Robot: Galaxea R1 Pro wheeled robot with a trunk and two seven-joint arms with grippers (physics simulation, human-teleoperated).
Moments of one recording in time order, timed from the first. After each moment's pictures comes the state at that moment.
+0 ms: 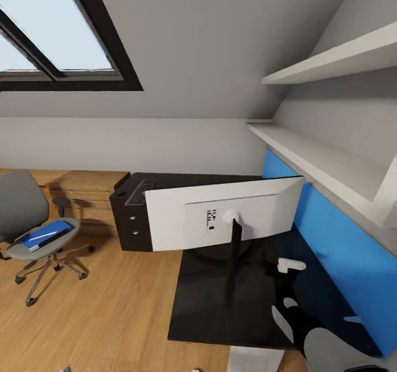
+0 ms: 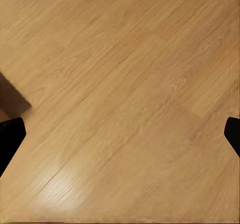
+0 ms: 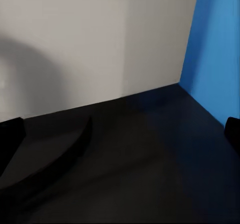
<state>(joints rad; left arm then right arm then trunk) -0.07 -0.02 0.54 -0.78 0.00 -0.02 0.22 -0.67 -0.05 0.14 -0.29 -0.14 -0.57 -0.28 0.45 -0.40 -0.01</state>
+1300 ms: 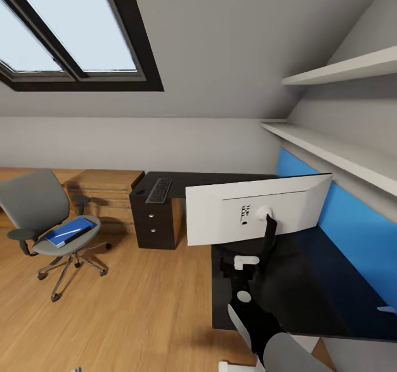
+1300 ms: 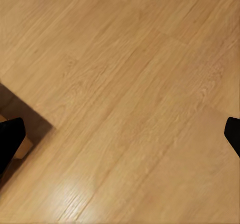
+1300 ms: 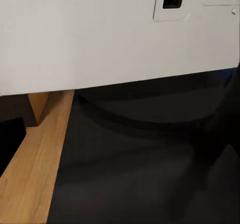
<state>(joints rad) -0.07 0.00 0.43 -0.72 0.00 -0.05 0.22 -0.61 0.17 0.24 -0.49 -0.05 -0.23 -0.39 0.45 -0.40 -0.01</state>
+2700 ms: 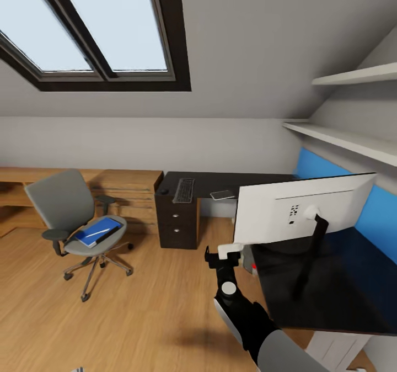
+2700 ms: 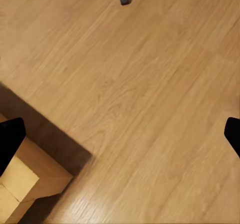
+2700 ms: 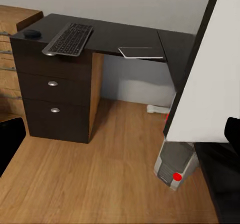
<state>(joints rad) -0.07 -0.01 0.43 -0.72 0.00 -0.04 0.21 -0.60 0.17 0.49 -0.68 -0.10 -0.10 -0.48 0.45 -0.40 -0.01</state>
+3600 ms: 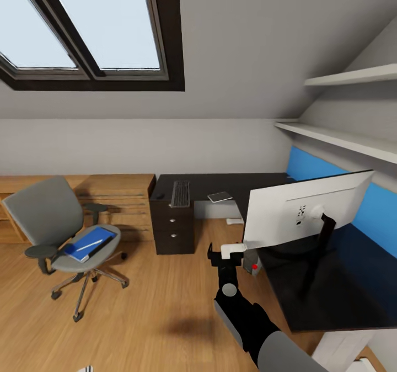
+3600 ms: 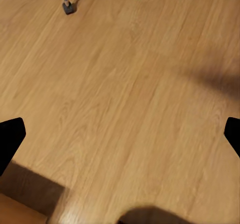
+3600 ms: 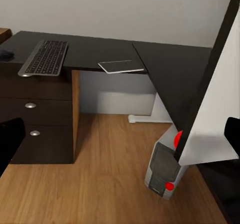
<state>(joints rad) -0.07 0.00 0.43 -0.72 0.00 0.00 0.02 -0.60 0.17 0.49 -0.68 -0.09 -0.17 -0.55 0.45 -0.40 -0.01</state>
